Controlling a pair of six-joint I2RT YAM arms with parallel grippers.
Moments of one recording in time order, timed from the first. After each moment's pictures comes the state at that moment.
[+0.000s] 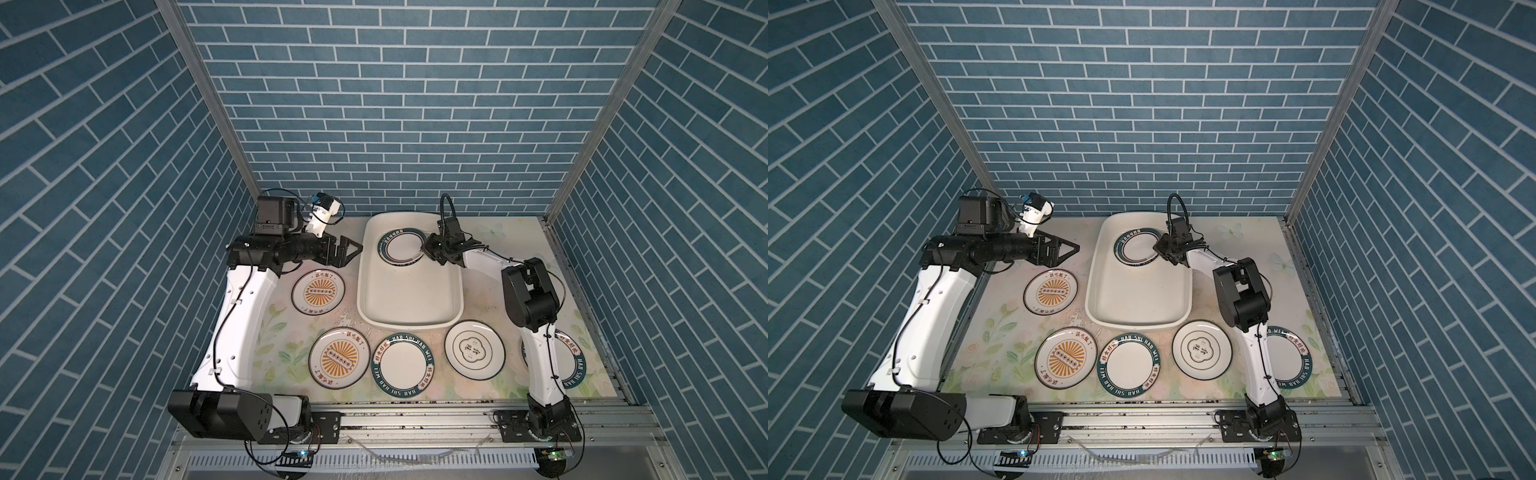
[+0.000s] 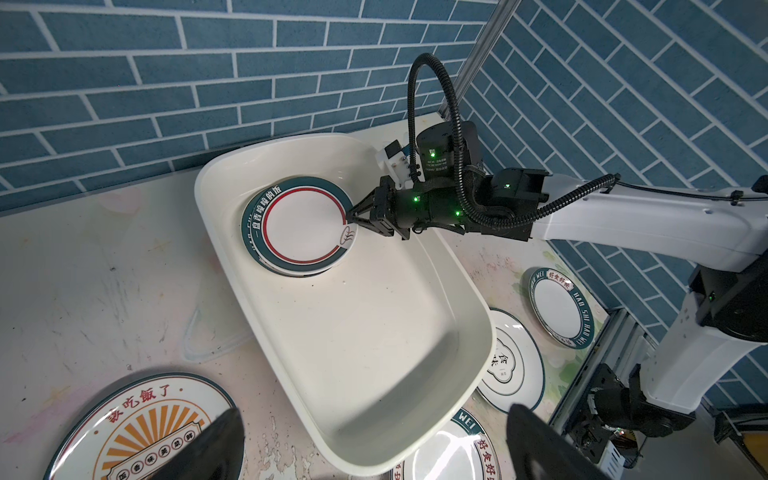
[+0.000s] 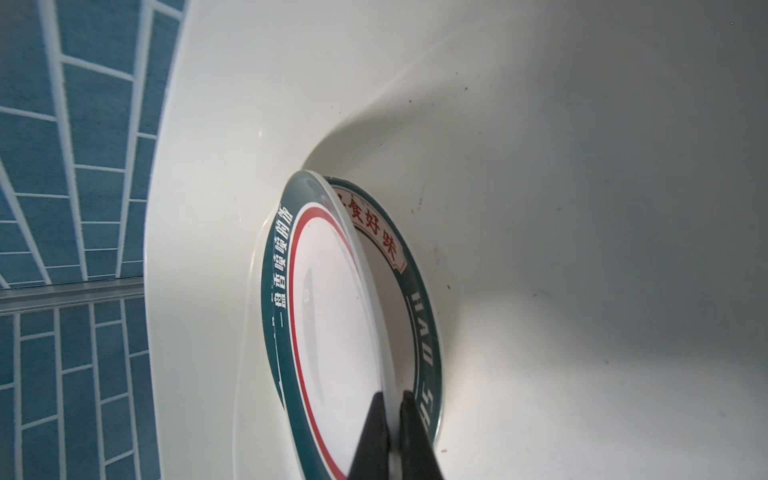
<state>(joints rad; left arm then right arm) -0.07 1.35 1.59 -0.98 0.67 0.12 0.49 2.26 1.70 -0.16 -0.18 1.02</state>
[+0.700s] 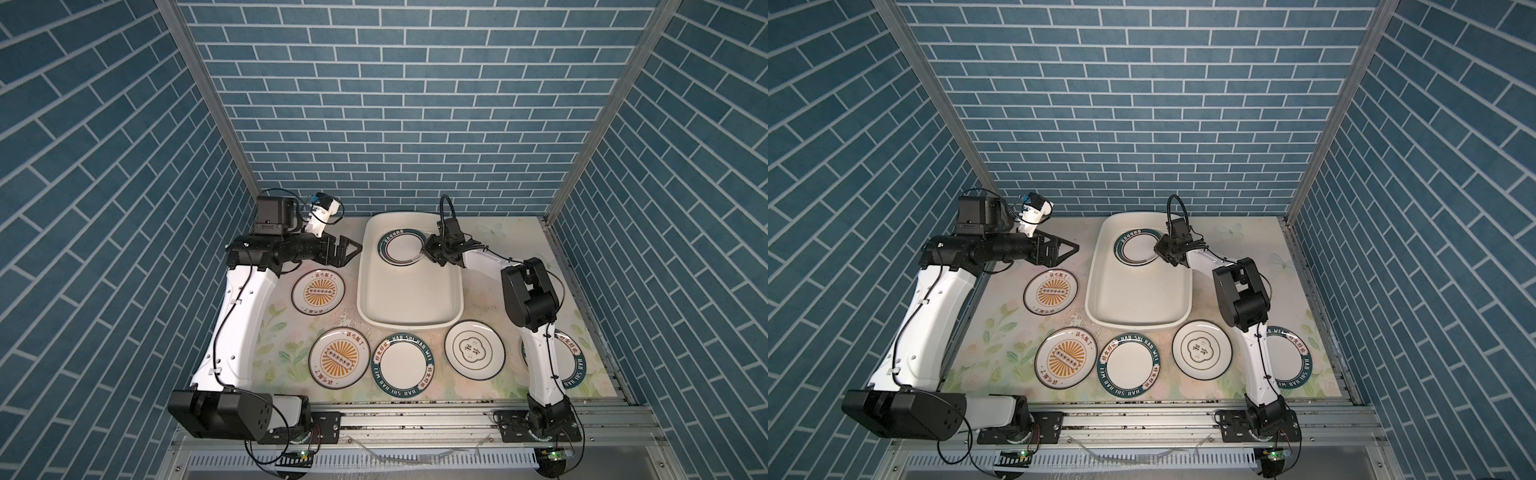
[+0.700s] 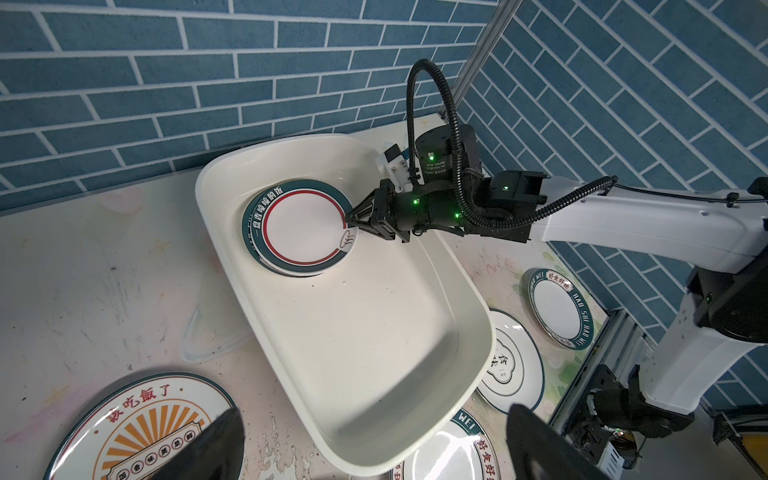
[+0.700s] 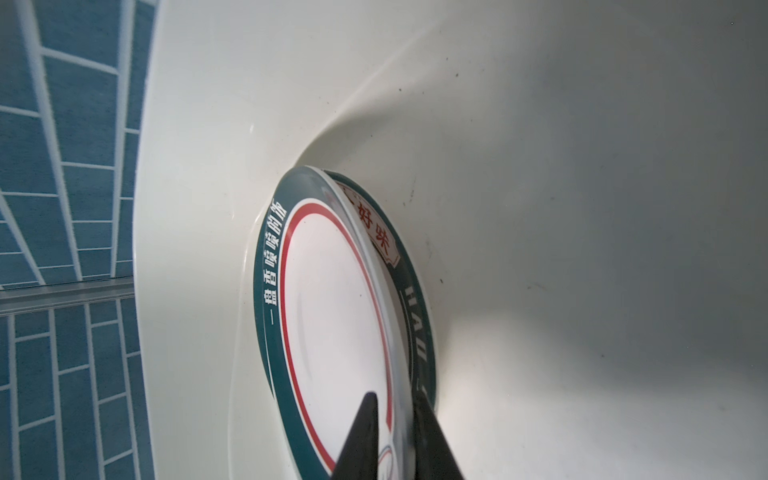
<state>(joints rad) -0.06 1.35 1.59 -0.98 0.67 0.12 0.49 2.26 1.69 -0.17 -0.19 1.03</state>
